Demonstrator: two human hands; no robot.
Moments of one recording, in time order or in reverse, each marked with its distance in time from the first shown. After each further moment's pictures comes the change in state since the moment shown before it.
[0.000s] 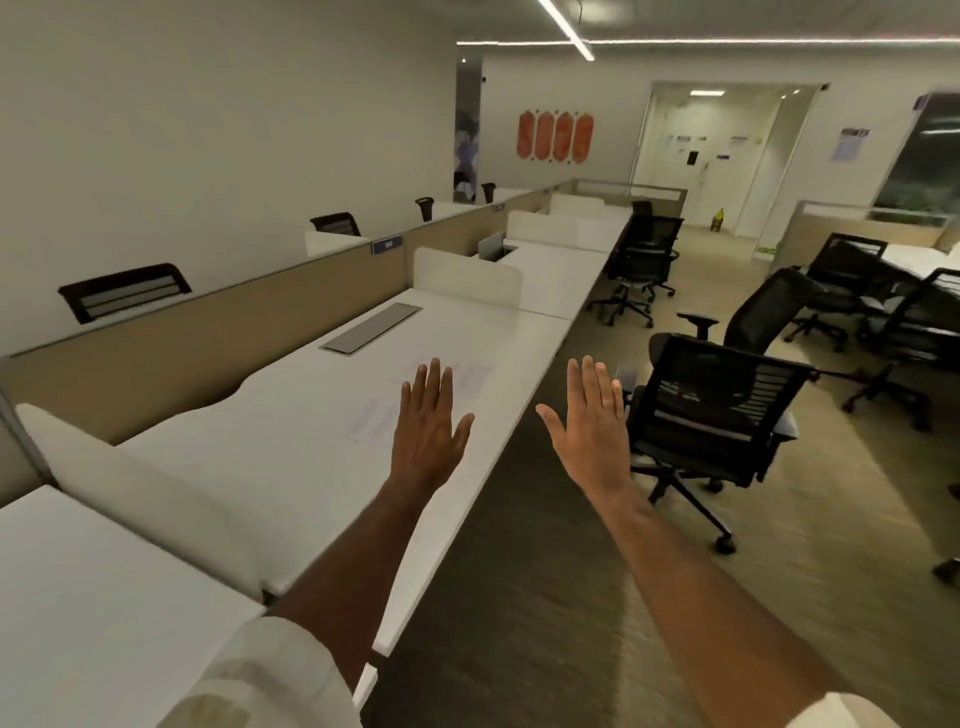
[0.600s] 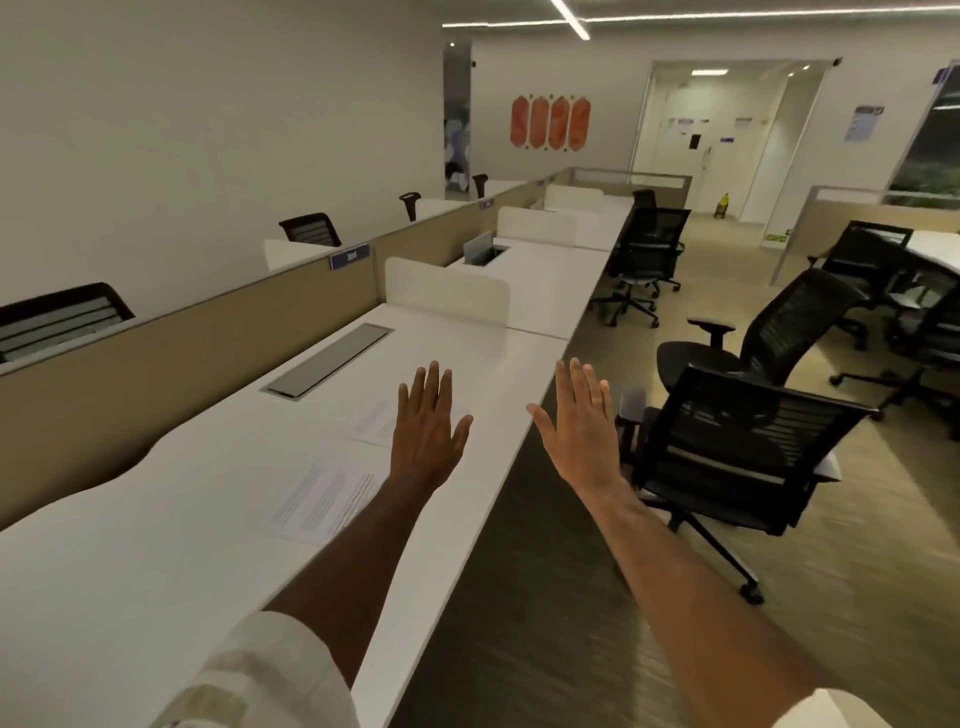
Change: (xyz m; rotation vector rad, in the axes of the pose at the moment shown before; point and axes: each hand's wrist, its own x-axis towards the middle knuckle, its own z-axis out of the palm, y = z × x) left_hand 0.247 0.015 0.142 0.026 -0.069 0.001; right_hand 0.230 0.091 0.149 0.064 -0.035 0.003
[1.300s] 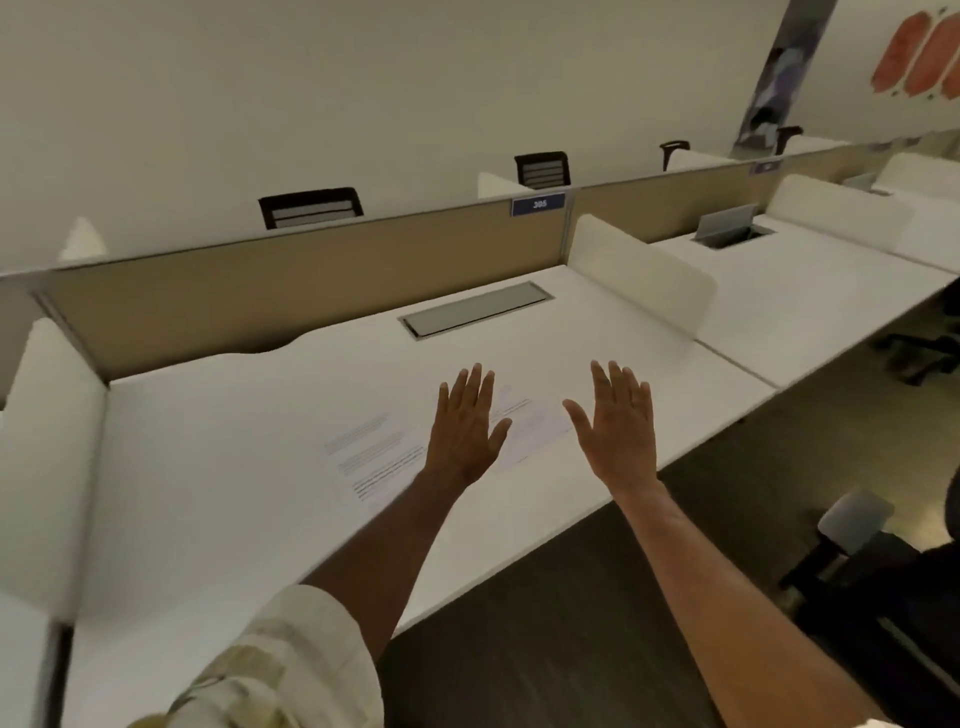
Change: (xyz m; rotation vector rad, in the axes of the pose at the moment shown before) left_hand 0.095 -0.006 0.121 0.107 -0.059 -0.484; right_hand 0.190 0.047 0.182 0.264 -0.207 -0.431
